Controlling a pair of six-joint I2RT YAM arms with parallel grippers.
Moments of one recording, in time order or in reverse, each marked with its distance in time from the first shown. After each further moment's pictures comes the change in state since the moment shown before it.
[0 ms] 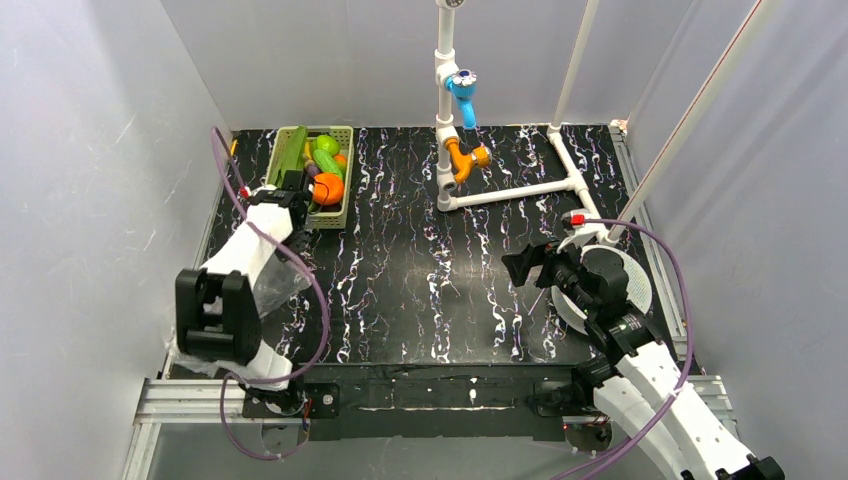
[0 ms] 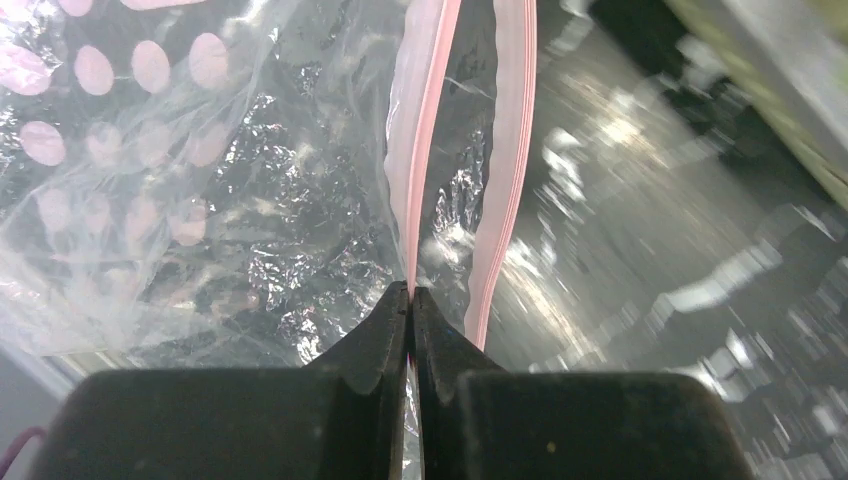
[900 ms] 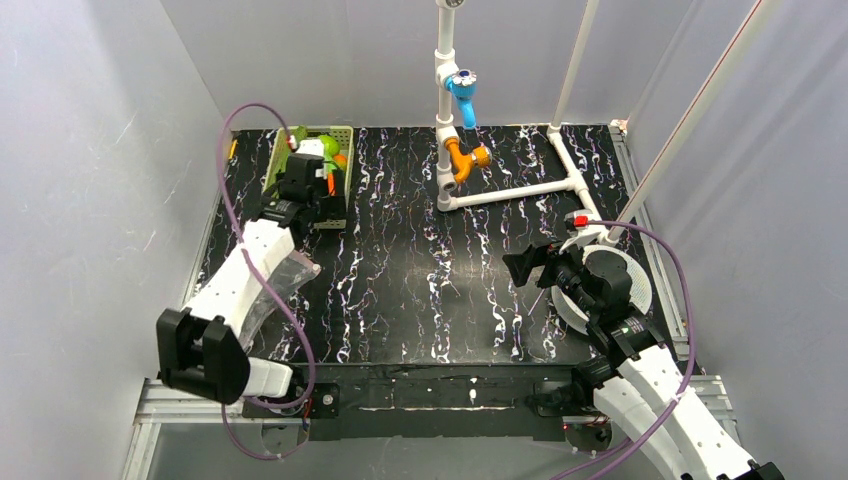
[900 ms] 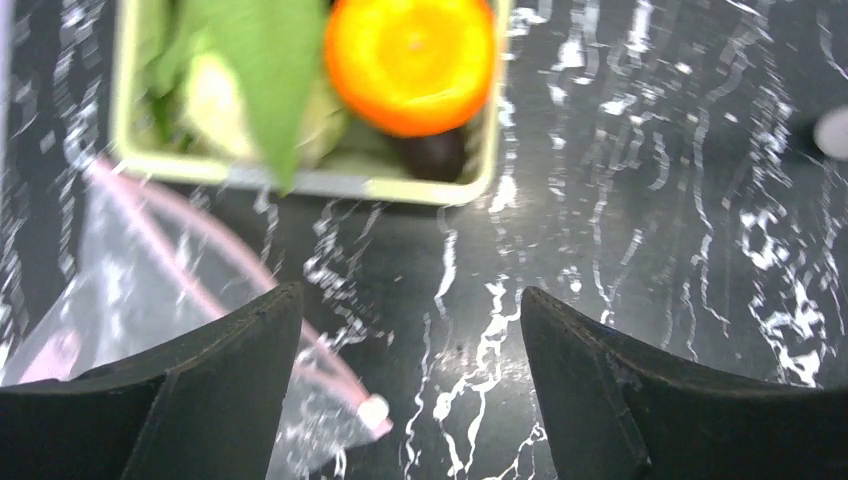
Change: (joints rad) left arm -0.157 -0.198 0.002 0.457 0.363 0.629; right arm 0.000 -0.026 0.000 0.002 0.000 -0.002
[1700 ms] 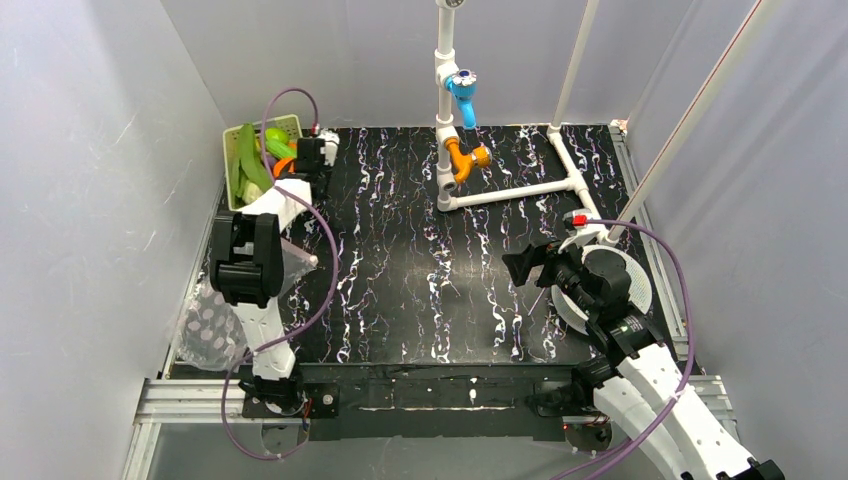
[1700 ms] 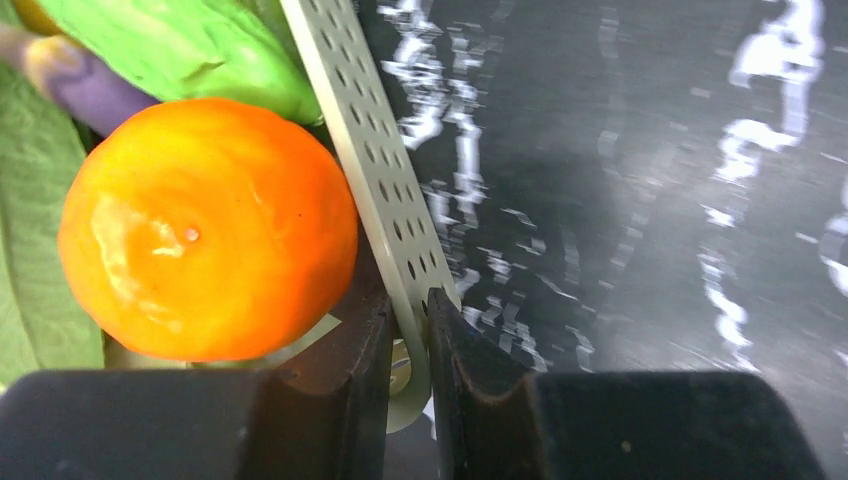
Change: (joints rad) left arm 0.179 0.570 0.235 0.319 -0.033 0.409; right arm 0.000 0.014 0.002 0.007 -0.003 -0.004
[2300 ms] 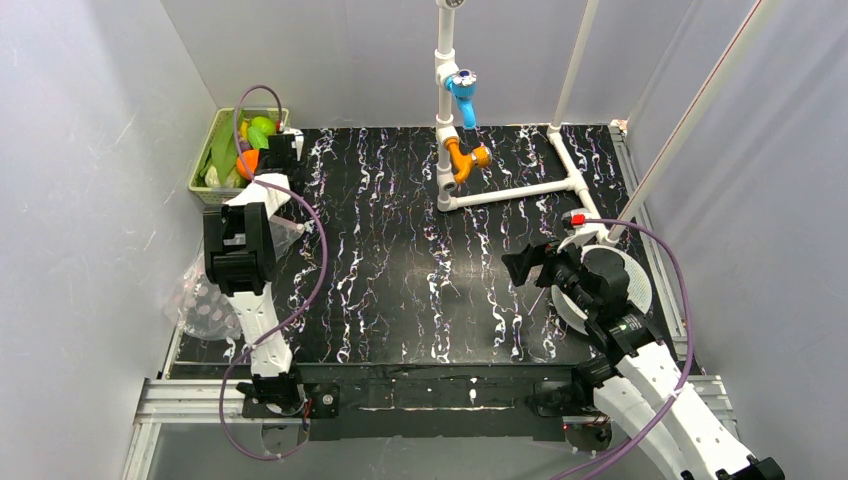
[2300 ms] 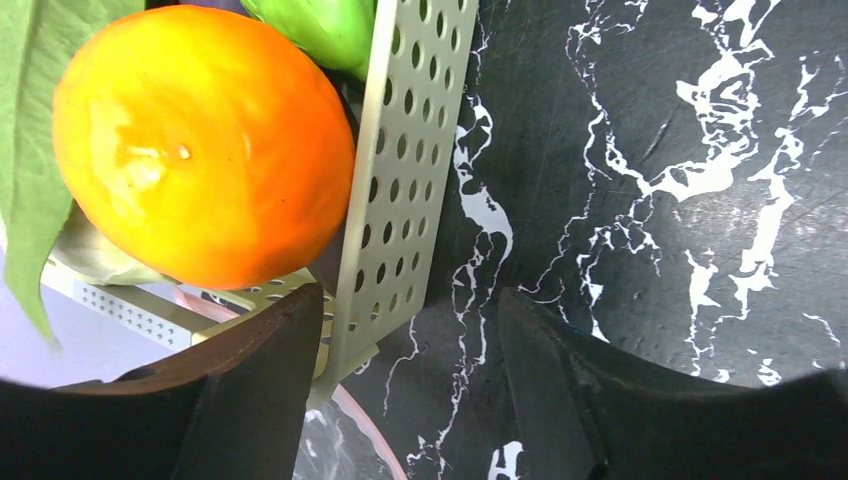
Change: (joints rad) left arm 0.117 0.086 0.064 0.039 -0.138 0.012; right arm 0.000 0.010 0.000 0.000 0.000 -0.001
